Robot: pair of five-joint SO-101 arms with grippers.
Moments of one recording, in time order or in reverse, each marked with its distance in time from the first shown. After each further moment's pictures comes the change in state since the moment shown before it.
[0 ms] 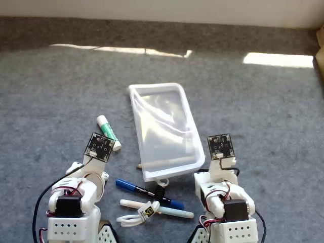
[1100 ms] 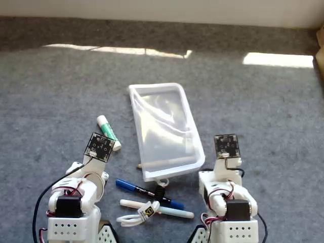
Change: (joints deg) left arm 0.0 0.0 0.0 0.0 0.0; right arm 5.4 0.0 0.0 0.0 0.0
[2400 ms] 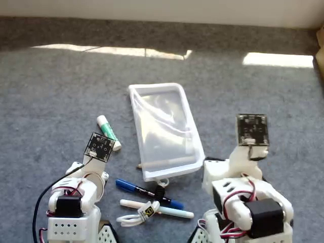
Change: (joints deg) left arm 0.0 0.0 0.0 0.0 0.0; right arm -12.0 29.6 -55.1 23.7 -13.6
